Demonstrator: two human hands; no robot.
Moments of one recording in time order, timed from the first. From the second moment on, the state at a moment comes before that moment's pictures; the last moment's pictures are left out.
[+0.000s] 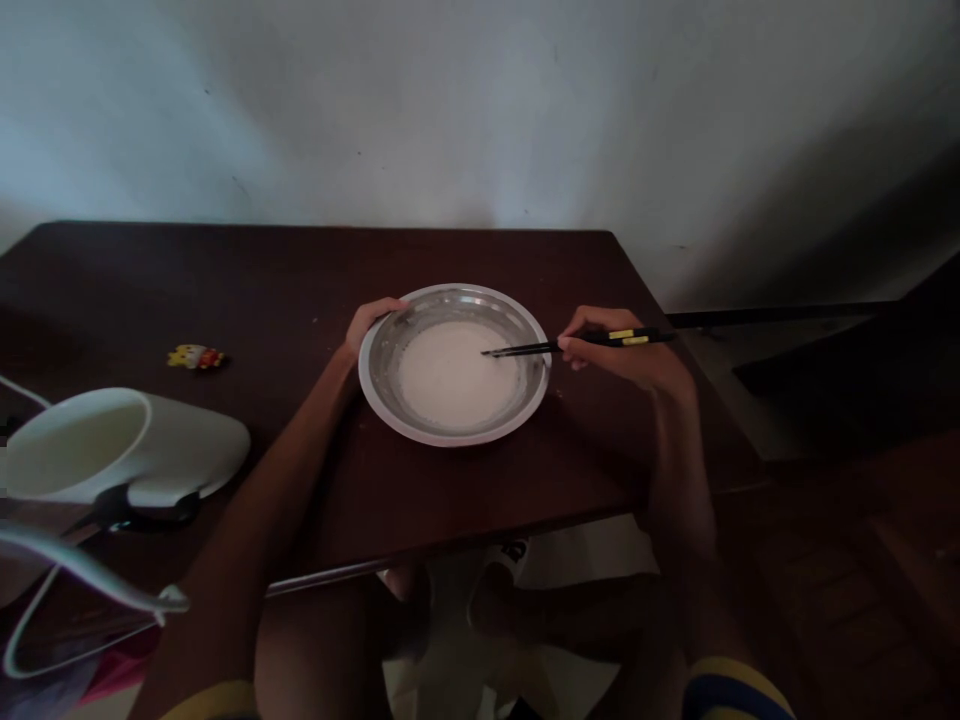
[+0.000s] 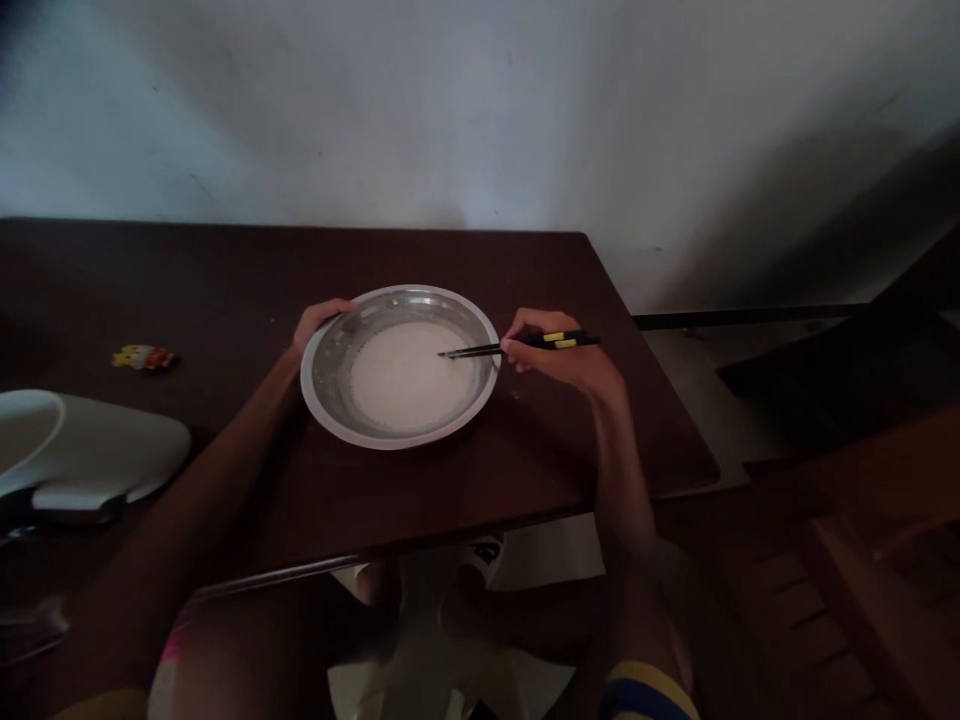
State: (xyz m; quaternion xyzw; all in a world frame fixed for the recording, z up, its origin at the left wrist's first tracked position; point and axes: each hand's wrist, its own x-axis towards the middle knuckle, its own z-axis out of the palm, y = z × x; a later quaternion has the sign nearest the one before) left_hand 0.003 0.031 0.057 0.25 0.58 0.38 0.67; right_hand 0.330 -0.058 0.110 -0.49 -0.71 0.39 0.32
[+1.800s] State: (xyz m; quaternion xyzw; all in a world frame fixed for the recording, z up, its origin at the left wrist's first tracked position) left_hand 0.001 0.033 0.058 0.26 0.59 0.37 0.67; right_hand 0.322 -0.063 0.110 -0.50 -0.73 0.35 0.31
